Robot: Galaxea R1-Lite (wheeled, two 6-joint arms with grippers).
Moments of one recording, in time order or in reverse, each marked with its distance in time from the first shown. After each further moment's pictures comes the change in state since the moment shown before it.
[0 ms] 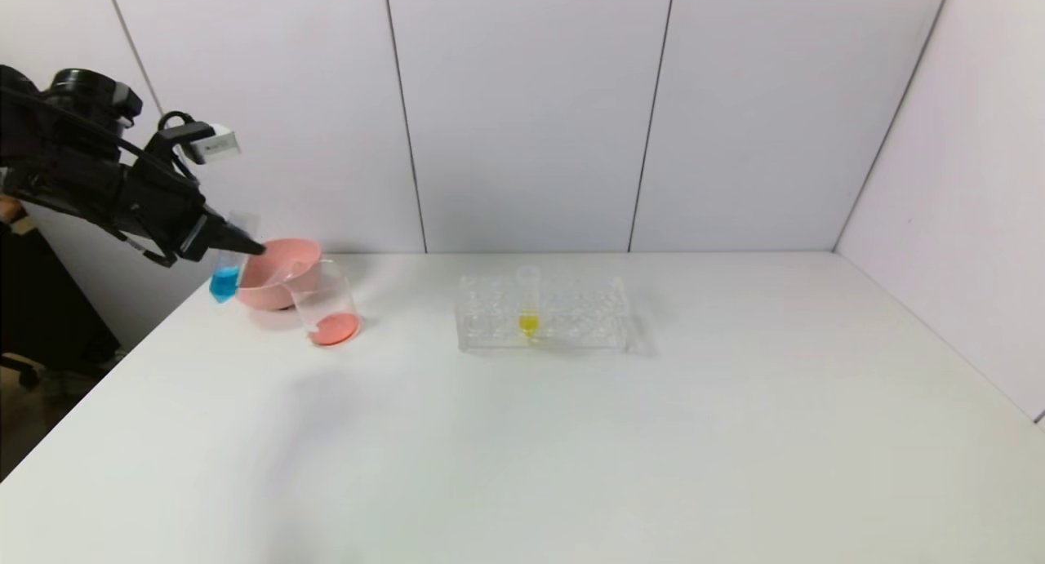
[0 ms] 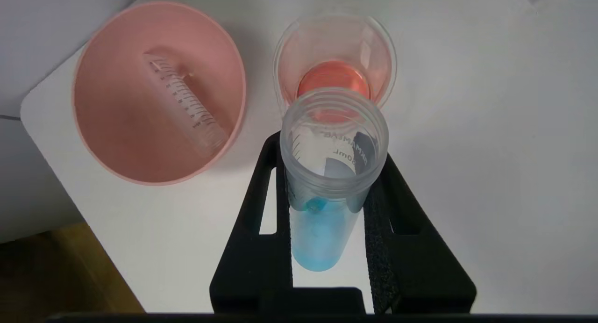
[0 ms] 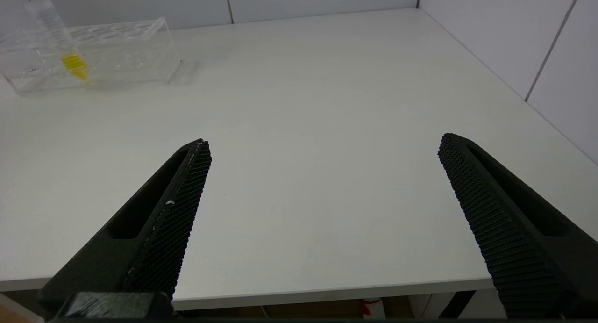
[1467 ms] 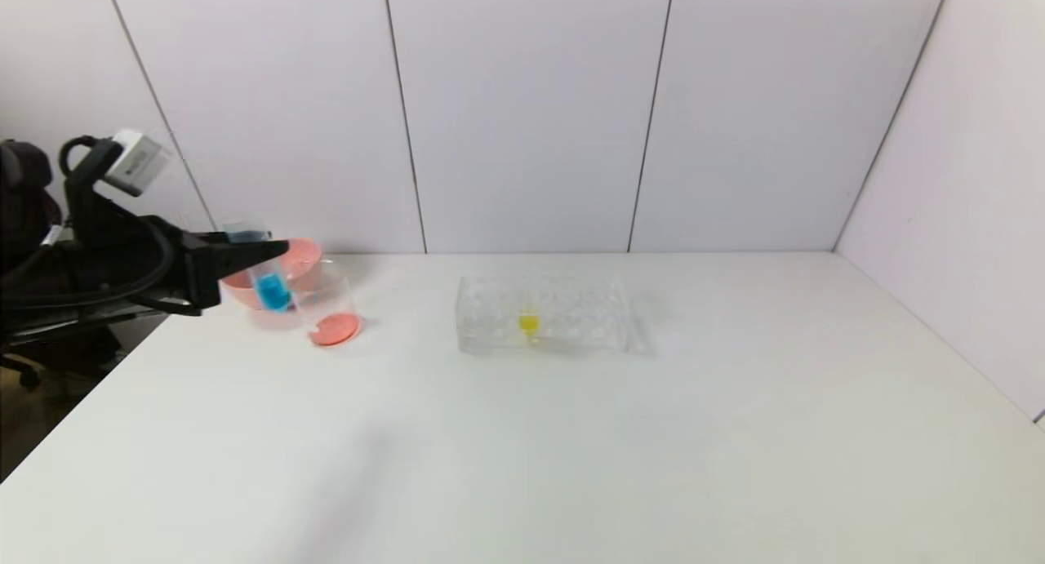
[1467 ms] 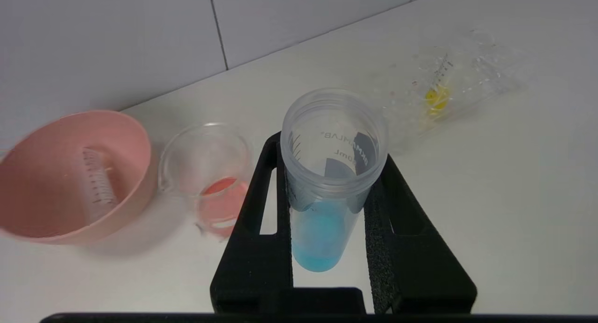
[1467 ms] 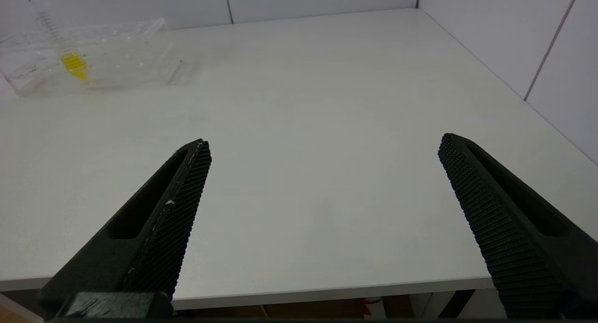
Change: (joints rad) left arm -0.051 -0.510 1.147 -1.280 -0.210 -0.564; right arm 0.000 0.000 0.000 0.000 0.000 0.000
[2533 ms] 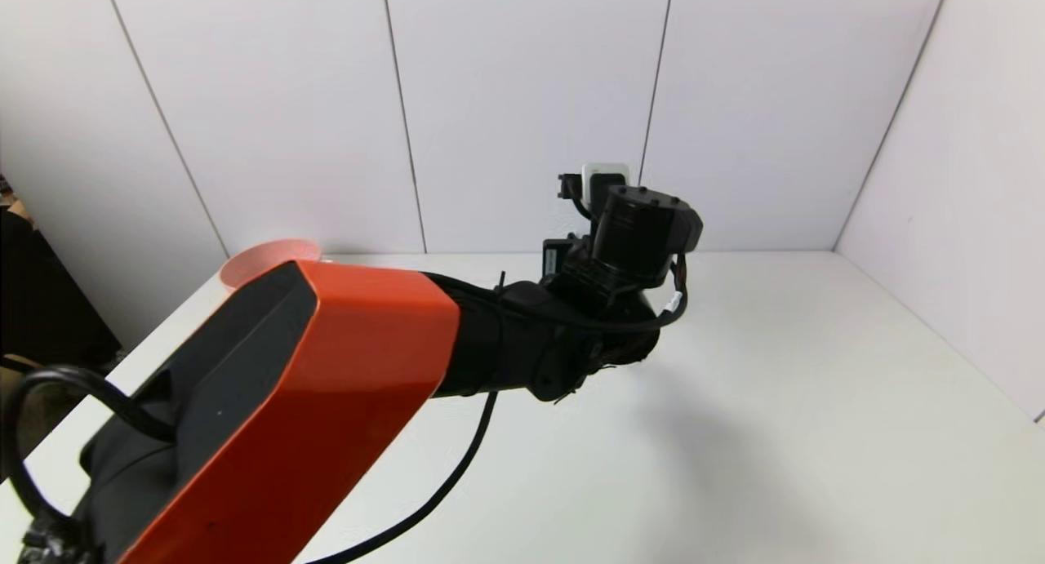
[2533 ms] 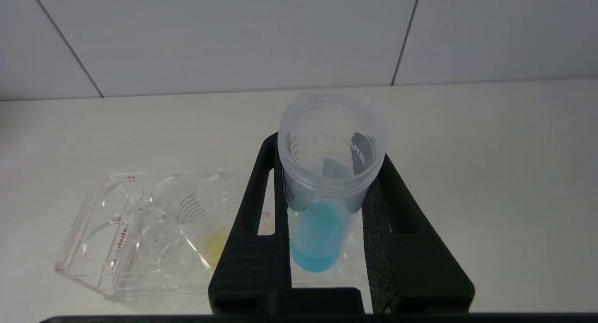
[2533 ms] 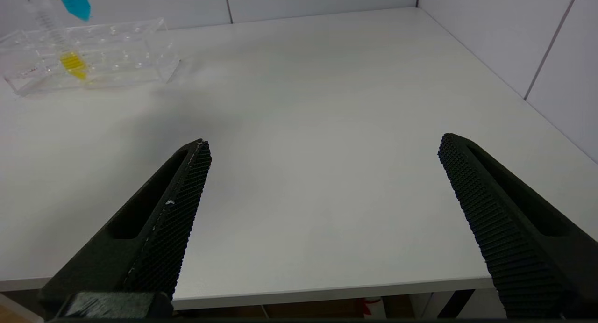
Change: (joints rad) left arm -1.065 0.783 -0.962 0.102 1.524 -0.357; right arm 0.000 0.000 0.000 0.000 0.000 0.000
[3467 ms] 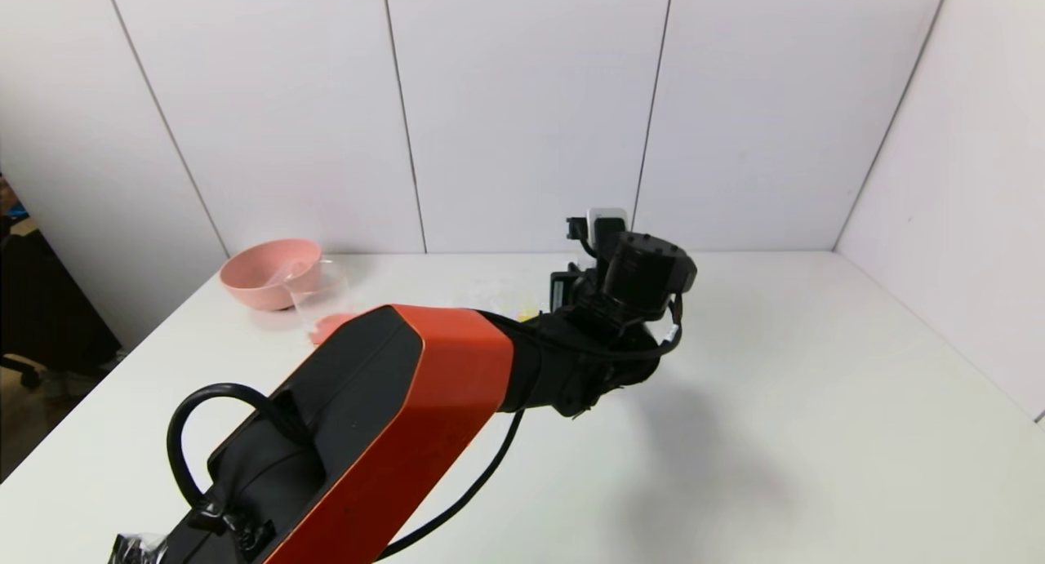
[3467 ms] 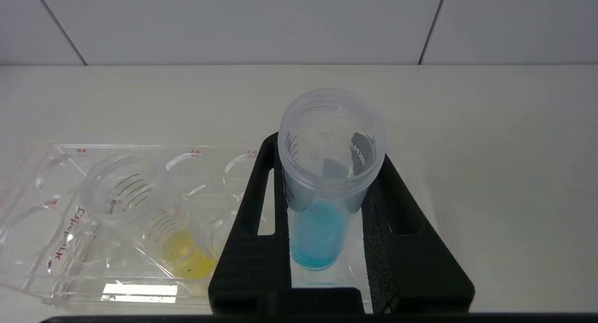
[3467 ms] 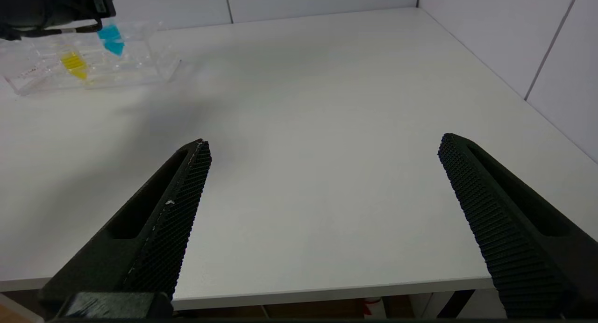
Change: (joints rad) left arm 0.014 0.193 -0.170 0.001 0.046 -0.028; right arm 0.000 0.000 0.000 0.000 0.000 0.000
